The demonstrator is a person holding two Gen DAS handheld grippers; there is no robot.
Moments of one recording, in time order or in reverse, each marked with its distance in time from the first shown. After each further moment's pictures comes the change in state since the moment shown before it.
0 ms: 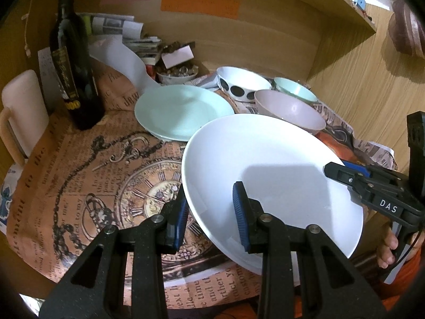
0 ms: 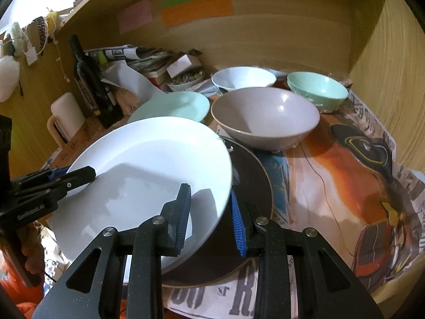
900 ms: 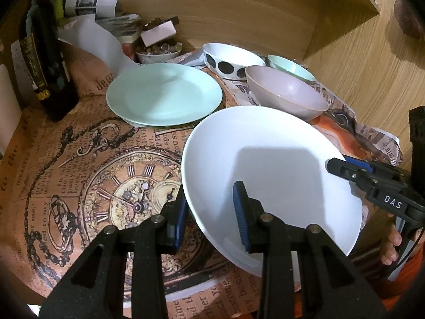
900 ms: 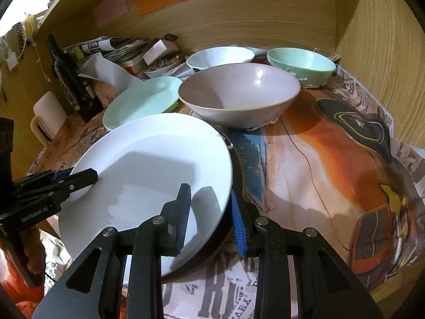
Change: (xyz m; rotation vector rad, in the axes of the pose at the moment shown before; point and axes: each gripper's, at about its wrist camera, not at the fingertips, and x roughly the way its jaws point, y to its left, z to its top) left arm 0.043 -0.015 0.008 0.021 0.106 -0.039; right arm 0.015 -0.027 -0.006 0.060 0.074 -0.032
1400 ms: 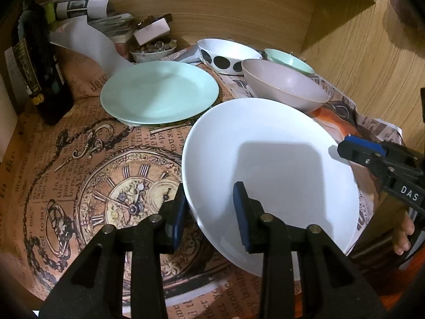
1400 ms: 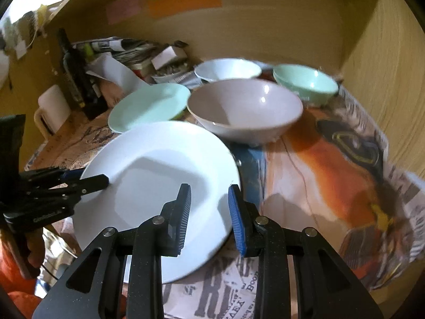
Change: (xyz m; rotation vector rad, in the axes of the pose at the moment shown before) left arm 0.004 -0.006 0.001 0.043 0.020 0.013; right arm -0.013 0.012 0.007 -0.100 -0.048 -0.033
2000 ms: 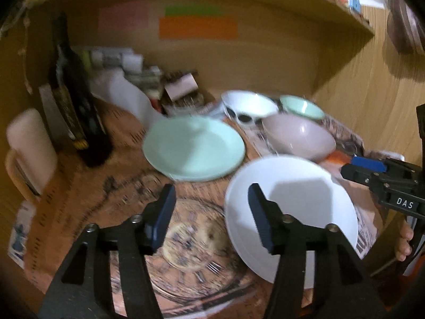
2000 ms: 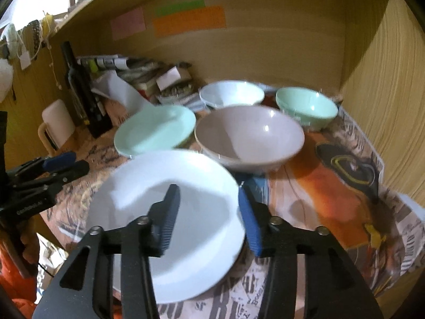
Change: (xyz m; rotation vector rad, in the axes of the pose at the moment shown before) left arm -0.065 0.014 0.026 0.009 -0.236 0.127; right arm -0.012 0.008 0.020 0.012 -0.088 0.003
